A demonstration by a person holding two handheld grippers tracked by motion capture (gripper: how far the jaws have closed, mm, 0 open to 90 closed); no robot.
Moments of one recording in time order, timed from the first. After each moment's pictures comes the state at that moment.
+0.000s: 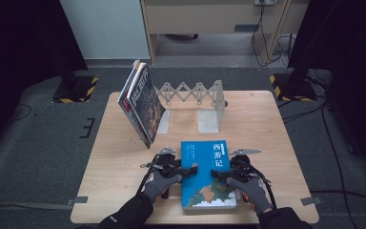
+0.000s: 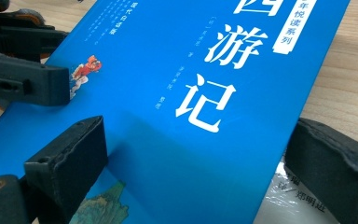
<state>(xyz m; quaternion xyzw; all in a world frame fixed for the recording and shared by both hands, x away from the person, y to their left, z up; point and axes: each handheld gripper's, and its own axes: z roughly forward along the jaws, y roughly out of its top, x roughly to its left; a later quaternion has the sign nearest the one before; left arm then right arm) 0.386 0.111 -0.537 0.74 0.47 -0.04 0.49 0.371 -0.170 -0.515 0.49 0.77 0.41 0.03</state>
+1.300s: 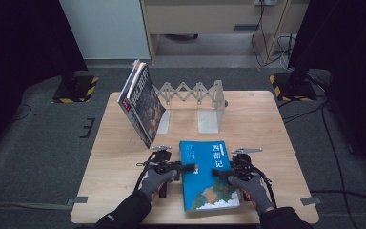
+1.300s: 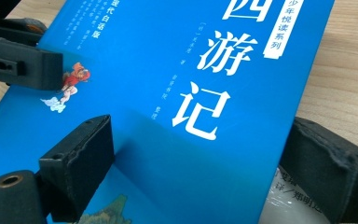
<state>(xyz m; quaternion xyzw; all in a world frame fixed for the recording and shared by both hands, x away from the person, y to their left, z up) 0.387 0.120 -0.524 0.71 0.49 -0.10 0.49 0.374 -0.174 -0.514 0.49 0.77 0.41 0.02</state>
